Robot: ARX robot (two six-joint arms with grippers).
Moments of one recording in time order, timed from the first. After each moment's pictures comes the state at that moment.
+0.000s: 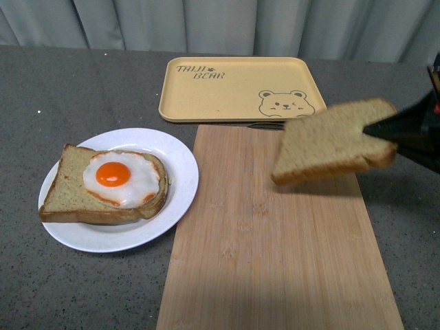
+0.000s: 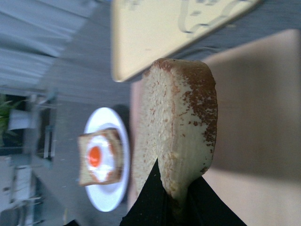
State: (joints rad) left arm 0.00 0.00 0.02 0.00 0.00 0.00; right arm 0.03 1.83 0.71 0.48 -0.70 0.64
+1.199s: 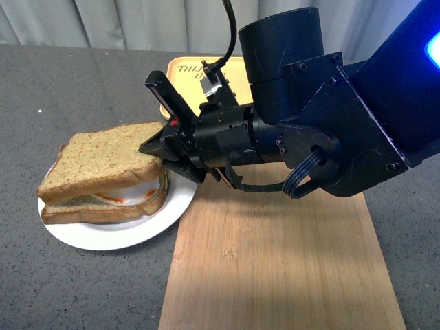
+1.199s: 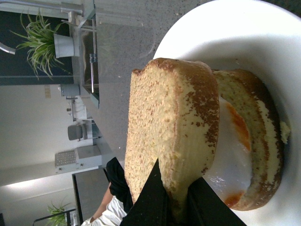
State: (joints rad) left arm 0.00 0.00 0.02 0.00 0.00 0.00; right arm 0.53 2.29 1.13 0.63 -0.71 1.03
